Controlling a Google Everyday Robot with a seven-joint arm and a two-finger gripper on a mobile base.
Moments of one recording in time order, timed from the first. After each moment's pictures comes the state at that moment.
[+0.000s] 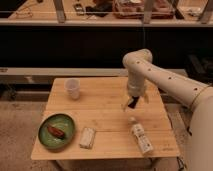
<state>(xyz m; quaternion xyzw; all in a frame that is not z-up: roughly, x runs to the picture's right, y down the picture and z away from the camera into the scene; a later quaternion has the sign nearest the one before) 0.163 0.086 0.766 -0.28 -0.34 -0.74 0.51</state>
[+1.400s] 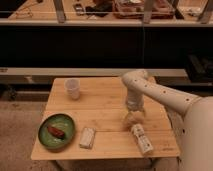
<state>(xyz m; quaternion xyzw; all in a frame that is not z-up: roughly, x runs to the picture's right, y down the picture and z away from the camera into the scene) 0.168 0.171 0.823 -0.30 -0.37 -0.72 0.50</state>
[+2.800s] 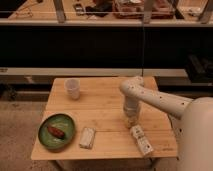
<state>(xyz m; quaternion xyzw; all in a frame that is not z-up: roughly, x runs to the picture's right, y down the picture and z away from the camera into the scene) 0.156 0.193 0.845 -0.28 -0.37 -0.74 0.49</state>
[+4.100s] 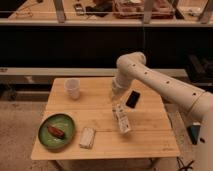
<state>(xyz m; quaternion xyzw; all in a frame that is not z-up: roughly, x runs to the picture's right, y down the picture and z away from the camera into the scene) 0.047 0.030 0.776 -0.04 -0.32 -0.77 0.55</state>
